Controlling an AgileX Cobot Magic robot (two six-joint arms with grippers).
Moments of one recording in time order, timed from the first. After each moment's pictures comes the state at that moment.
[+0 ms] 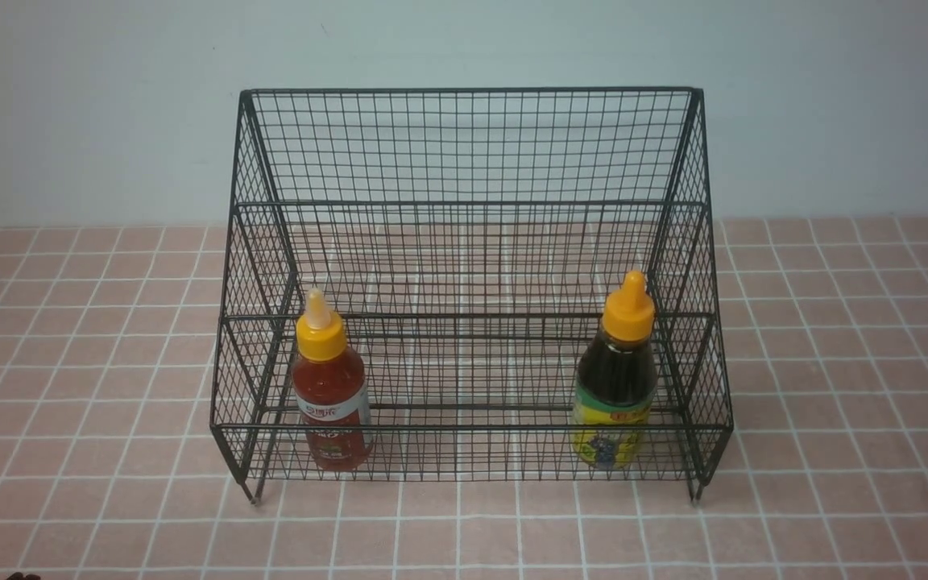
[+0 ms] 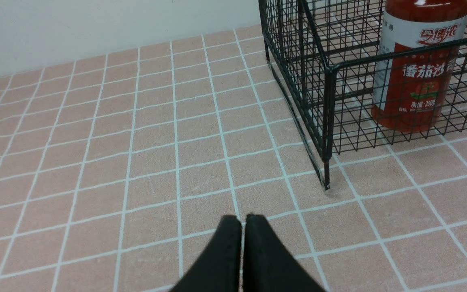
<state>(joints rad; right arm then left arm) 0.28 0.25 -0.27 -1.75 -0.11 1.91 -0.07 -0.01 0.03 -0.11 0.37 0.25</state>
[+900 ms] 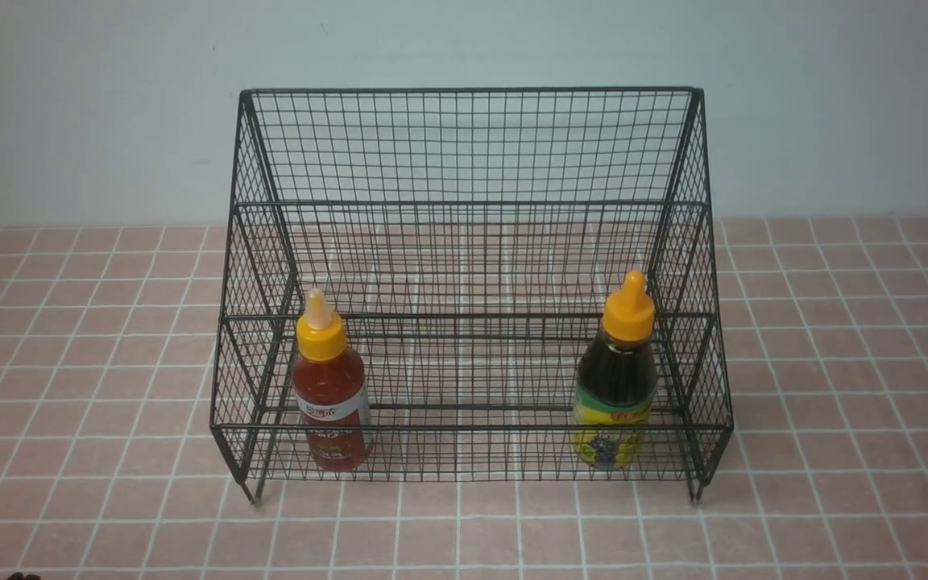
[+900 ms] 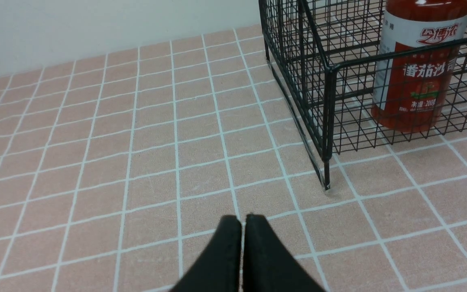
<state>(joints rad) 0.28 0.25 -0.27 -1.62 -0.10 1.92 -0.07 -0.01 0.03 -0.11 0.37 0.25</state>
